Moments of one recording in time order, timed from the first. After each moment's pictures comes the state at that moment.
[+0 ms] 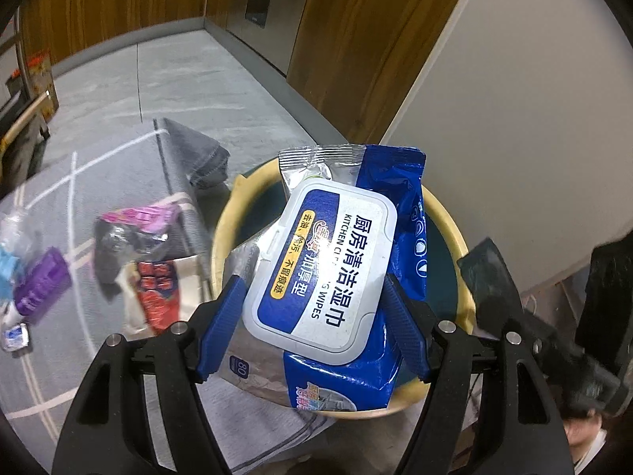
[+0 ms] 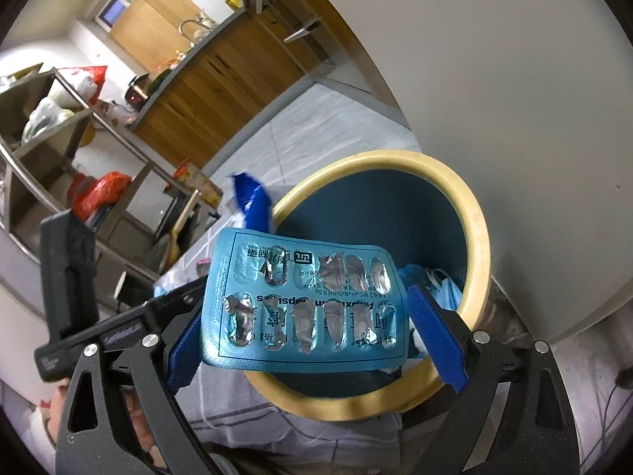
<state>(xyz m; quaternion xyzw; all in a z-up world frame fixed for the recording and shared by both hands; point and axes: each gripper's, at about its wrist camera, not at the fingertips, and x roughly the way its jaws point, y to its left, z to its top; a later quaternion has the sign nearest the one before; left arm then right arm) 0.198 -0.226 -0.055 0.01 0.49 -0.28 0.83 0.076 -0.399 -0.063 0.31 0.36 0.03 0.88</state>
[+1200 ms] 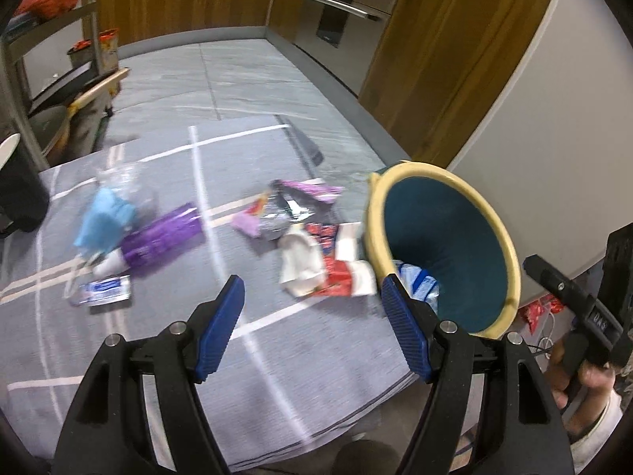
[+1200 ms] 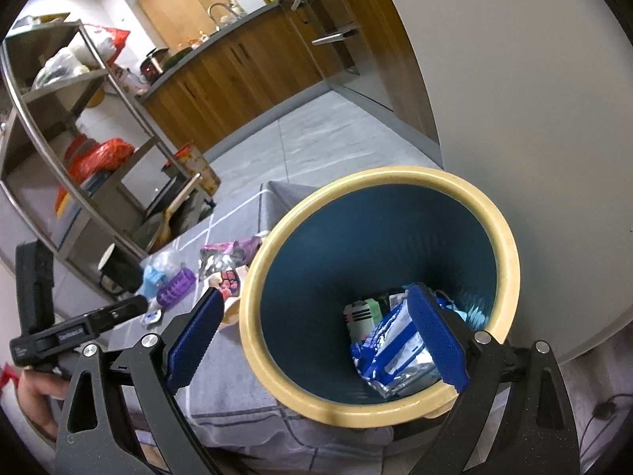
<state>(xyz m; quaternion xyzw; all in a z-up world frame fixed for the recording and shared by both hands) 0.179 -0.080 -0.034 -0.02 0.47 -0.20 0.86 0.084 -0.356 -0.045 0.23 0.35 0.03 0.91</state>
